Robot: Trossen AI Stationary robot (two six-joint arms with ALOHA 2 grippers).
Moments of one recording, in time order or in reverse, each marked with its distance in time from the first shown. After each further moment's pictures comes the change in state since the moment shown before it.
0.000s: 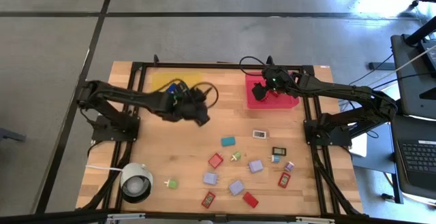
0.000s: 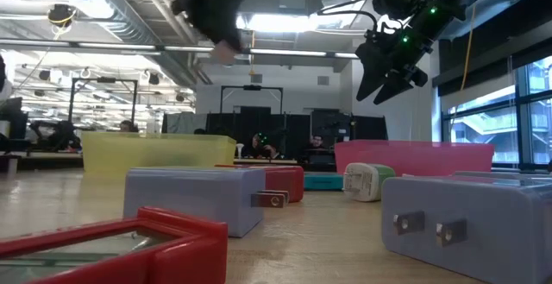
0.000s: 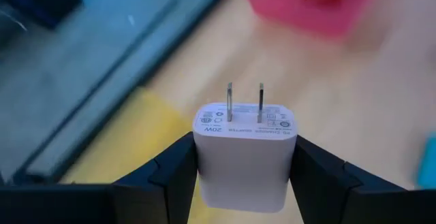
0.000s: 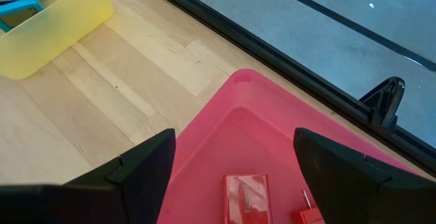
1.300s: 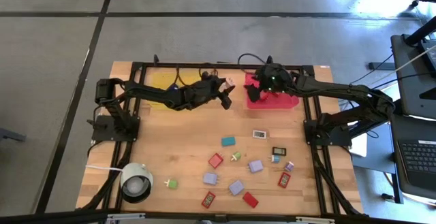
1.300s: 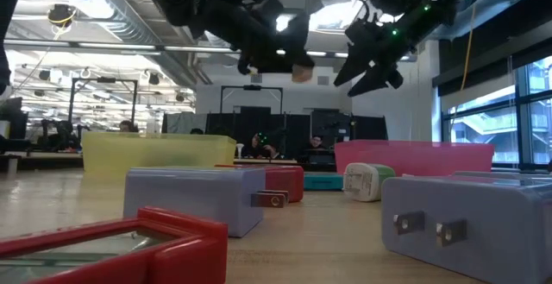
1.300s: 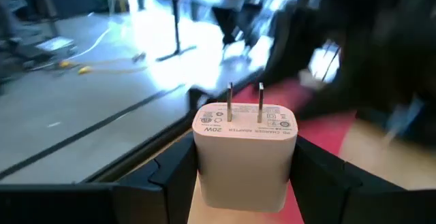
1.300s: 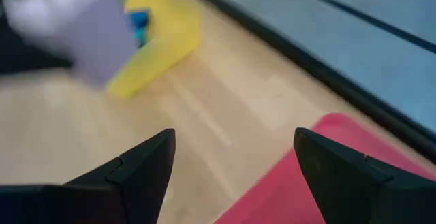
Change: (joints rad) left arm 0.261 0.199 -0.314 1.370 0.274 0.345; right arm 0.014 0.043 0.000 0.201 -0.232 -0.050
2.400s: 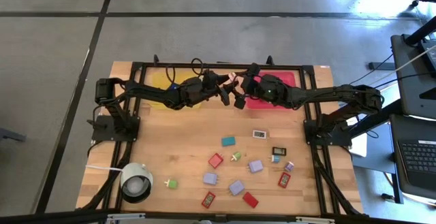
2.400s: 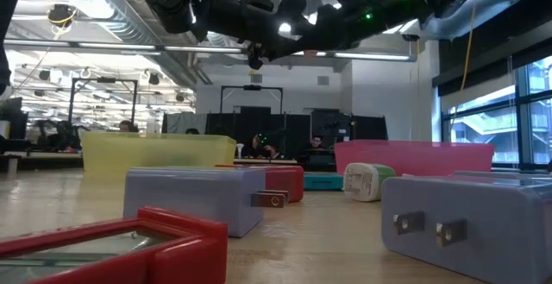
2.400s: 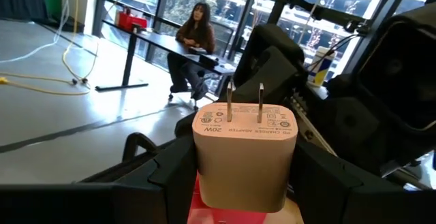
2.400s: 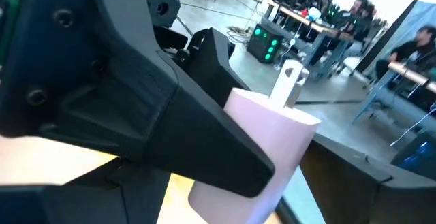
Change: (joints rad) left arm 0.017 -0.001 -0.039 0.282 0.146 -0.154; right arm 0.212 0.140 -0.001 0.588 0.194 -0.504
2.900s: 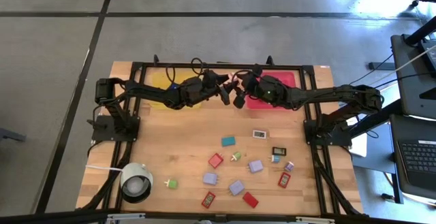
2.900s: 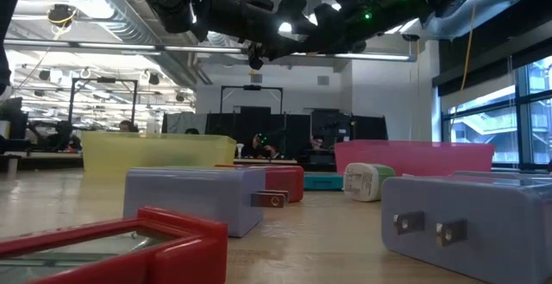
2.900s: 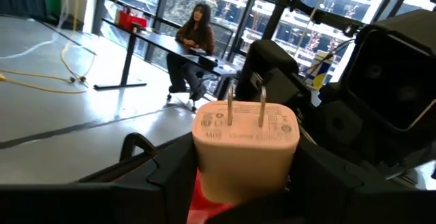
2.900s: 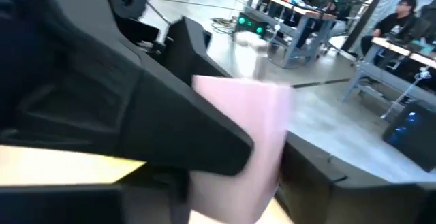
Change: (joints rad) left arm 0.000 0.000 0.002 -0.003 -0.005 -0.008; right arm 0.002 0.001 0.000 -0.019 0.085 0.097
